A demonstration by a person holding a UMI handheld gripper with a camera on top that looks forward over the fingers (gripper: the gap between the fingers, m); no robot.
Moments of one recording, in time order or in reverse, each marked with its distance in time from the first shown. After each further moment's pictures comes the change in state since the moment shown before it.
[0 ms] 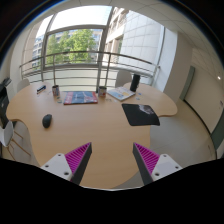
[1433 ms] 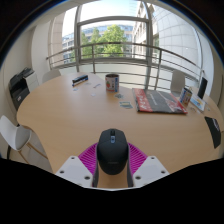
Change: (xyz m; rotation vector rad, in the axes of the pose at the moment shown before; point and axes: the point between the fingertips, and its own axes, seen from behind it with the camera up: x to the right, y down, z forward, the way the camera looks) arm -0.410 -0.047 0.233 -0.004 -0.388 -0.093
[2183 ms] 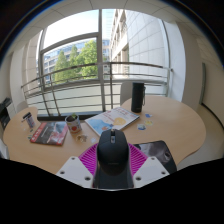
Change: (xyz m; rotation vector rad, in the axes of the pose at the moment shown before) arm 0.594 -0.089 -0.086 0.194 0.168 0.139
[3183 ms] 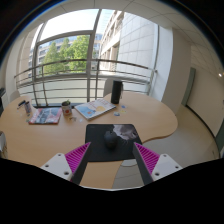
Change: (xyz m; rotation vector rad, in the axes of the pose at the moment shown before) arm 0.049 0.048 -0.182 -0.060 0.191 -0.065
